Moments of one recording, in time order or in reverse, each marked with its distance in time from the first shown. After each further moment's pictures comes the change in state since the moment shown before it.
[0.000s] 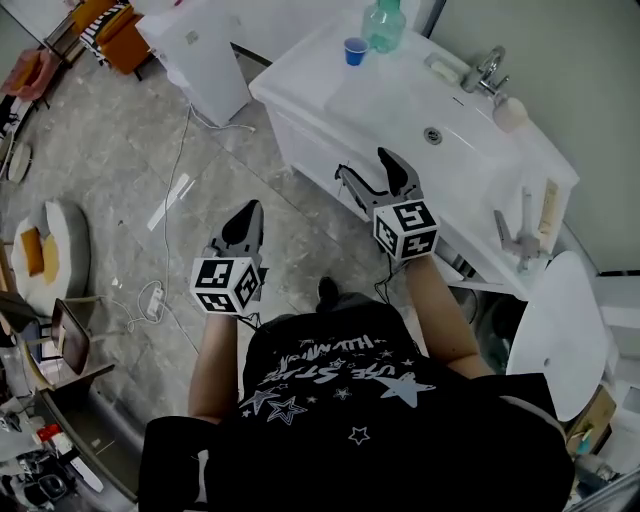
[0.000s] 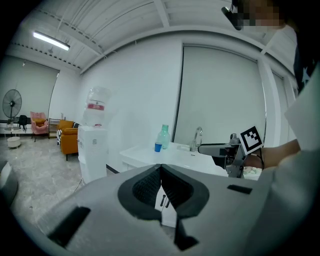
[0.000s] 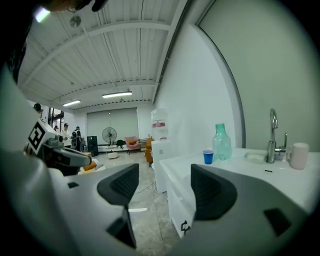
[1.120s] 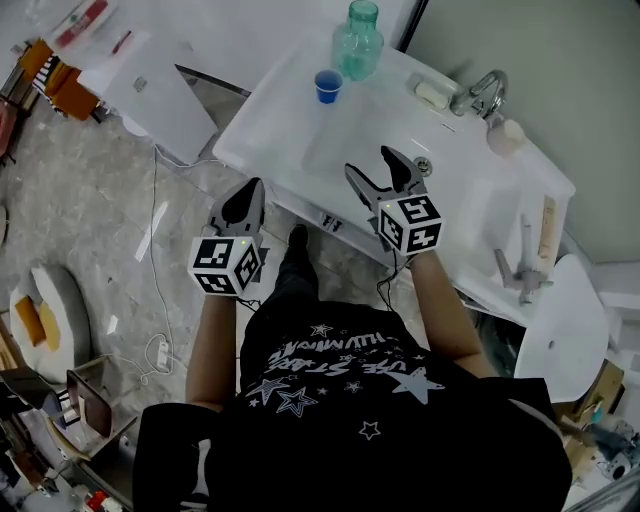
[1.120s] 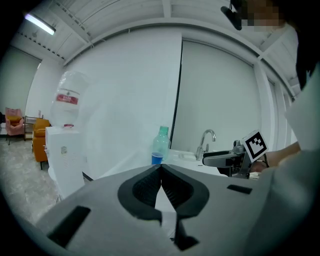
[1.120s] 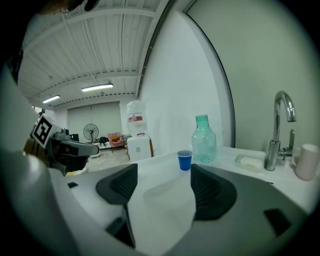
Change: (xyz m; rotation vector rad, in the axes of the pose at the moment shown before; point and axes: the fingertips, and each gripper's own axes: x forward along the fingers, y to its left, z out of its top) left arm 0.230 0.054 0.071 0.043 -0.005 -0.183; right arm 0.122 -0.148 0.008 0.059 0.068 -0.161
